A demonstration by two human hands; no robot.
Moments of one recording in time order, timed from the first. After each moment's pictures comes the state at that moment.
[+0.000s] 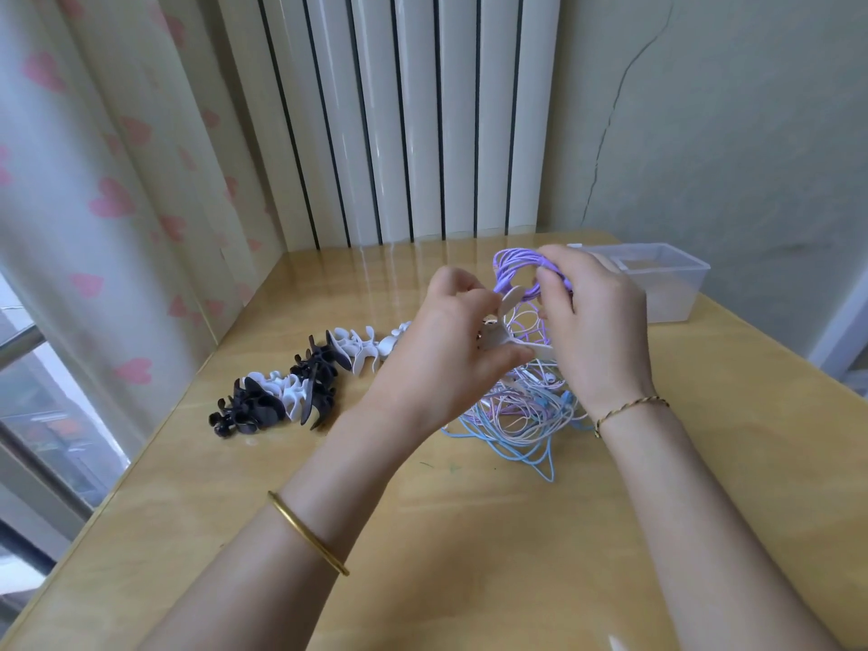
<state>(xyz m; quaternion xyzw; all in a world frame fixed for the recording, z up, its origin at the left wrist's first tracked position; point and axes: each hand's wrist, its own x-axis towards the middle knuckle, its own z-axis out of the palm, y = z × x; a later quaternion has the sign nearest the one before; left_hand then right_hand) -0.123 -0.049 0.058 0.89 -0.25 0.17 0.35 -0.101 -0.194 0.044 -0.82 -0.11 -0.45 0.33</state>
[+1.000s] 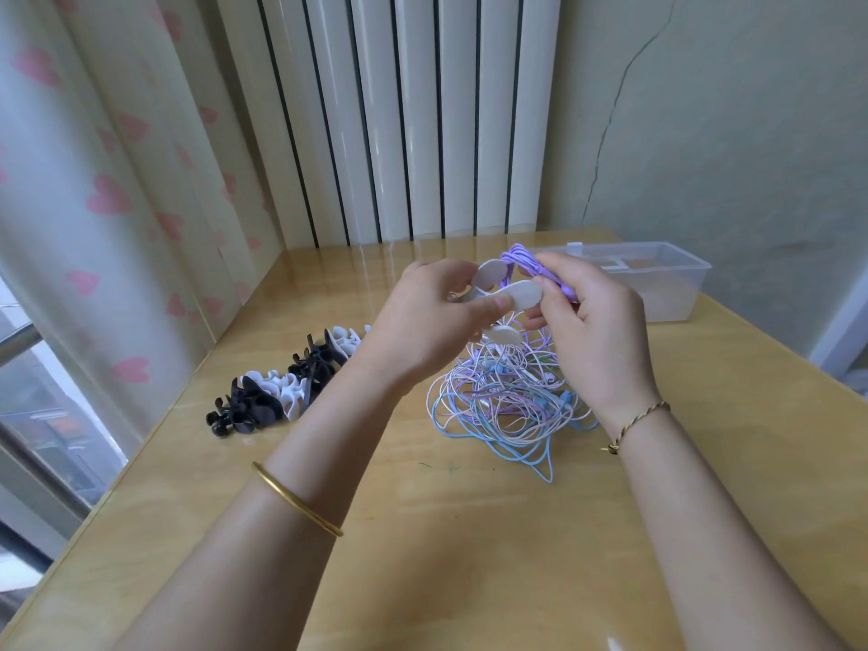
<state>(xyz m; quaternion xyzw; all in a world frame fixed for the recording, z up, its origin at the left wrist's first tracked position) -0.104 -0.045 0.075 0.85 -0.16 0.08 0.50 -0.109 -0.192 0.044 -0.79 -0.11 -0.34 0.50</state>
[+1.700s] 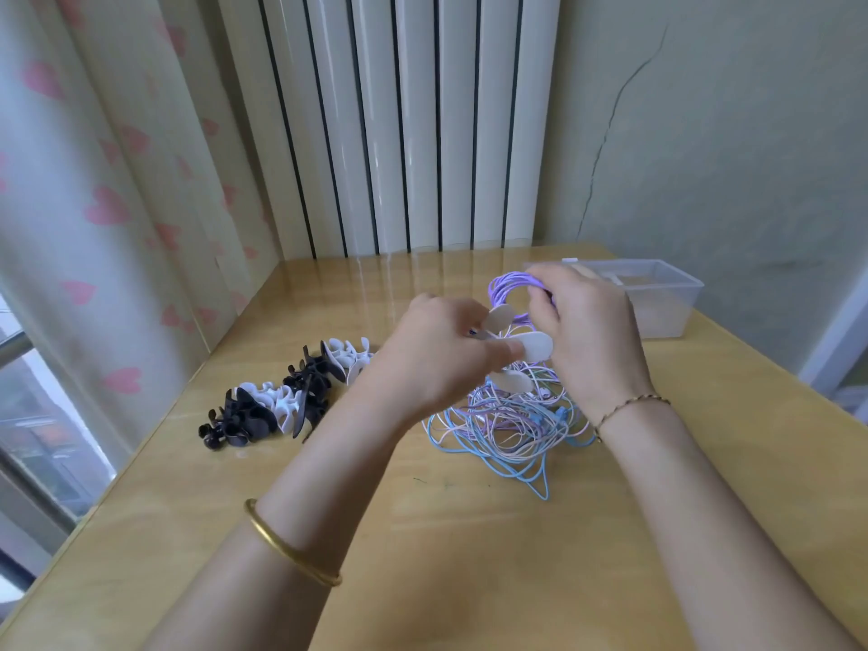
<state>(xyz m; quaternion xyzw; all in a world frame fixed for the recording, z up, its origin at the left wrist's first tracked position) -0.122 -0.048 0.080 0.89 -0.15 0.02 0.43 -0.094 -0.200 0.054 -0.89 -0.09 -0.38 0.25</state>
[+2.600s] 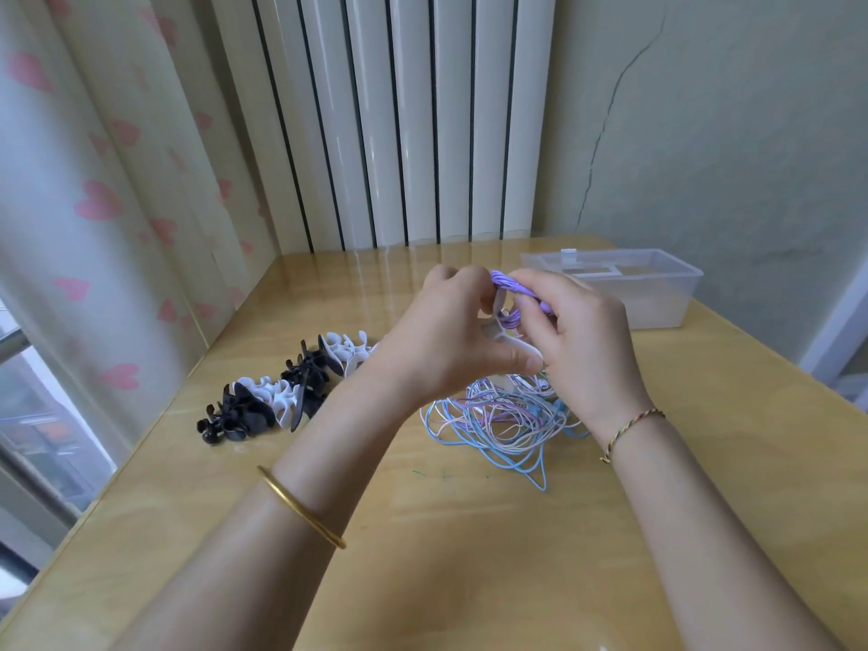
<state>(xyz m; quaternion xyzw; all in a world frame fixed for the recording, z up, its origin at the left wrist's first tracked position) -0.111 -0.055 0.078 0.89 -0.24 0.09 0.38 -0.105 -0.198 0.040 -0.83 -0.17 -0.38 0.38</state>
